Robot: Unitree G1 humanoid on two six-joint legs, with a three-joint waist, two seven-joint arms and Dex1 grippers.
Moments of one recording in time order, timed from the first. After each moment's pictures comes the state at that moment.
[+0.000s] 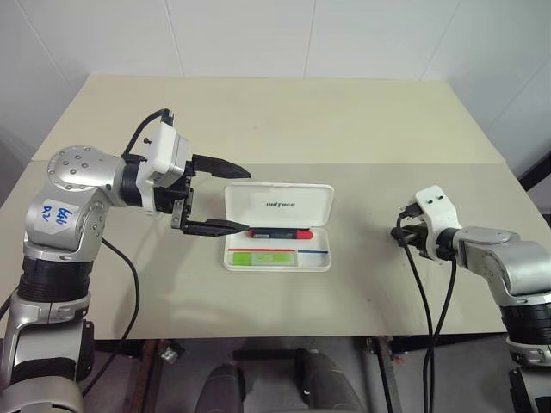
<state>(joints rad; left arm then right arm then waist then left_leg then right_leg) -0.73 0.76 0.03 -0.08 -0.48 0.40 -1.32 -0.46 -0.78 0.00 -0.09 0.33 1.05 0.51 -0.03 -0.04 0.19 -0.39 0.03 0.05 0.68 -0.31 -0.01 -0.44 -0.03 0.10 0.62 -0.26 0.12</state>
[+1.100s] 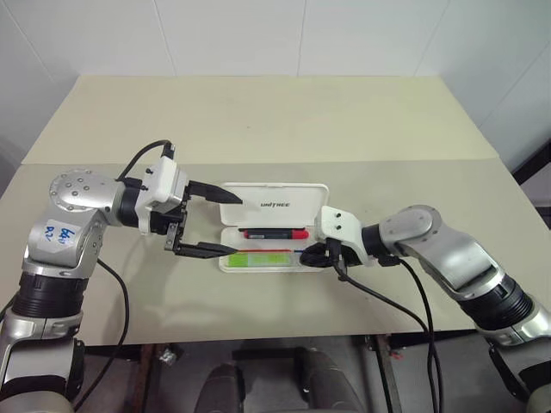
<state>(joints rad) -0.61 0.80 0.01 -0.08 -0.47 0.33 -1.37 -0.70 -0.75 0.46 -0.22 0.24 0.69 1.06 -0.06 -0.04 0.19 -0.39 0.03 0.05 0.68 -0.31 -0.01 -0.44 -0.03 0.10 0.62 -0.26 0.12</state>
